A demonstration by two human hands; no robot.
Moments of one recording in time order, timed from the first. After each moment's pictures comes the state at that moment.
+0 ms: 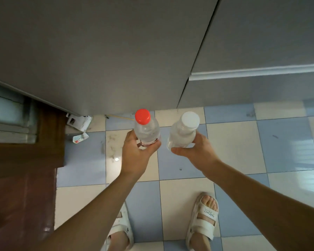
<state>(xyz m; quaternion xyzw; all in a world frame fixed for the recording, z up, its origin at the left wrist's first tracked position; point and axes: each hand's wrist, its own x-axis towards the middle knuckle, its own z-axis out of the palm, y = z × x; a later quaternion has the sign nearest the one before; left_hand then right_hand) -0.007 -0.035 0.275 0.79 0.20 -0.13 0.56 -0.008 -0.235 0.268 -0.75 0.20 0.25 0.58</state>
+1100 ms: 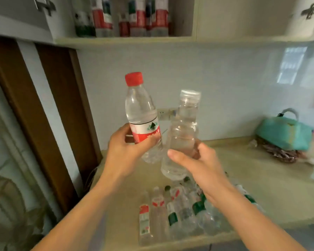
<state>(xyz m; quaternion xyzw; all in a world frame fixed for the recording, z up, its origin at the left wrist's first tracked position) 0.178 0.113 1.109 0.76 -0.15 0.21 0.60 0.132 -0.080 1.082 -0.74 -0.07 -0.12 0.66</state>
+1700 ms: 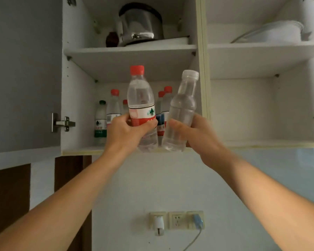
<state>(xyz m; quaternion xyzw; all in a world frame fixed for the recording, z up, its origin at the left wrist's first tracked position) 0.369 0.083 1.385 0.73 -0.17 0.42 0.51 0.364 -0.117 1.380 -0.70 -0.26 -0.28 0.60</state>
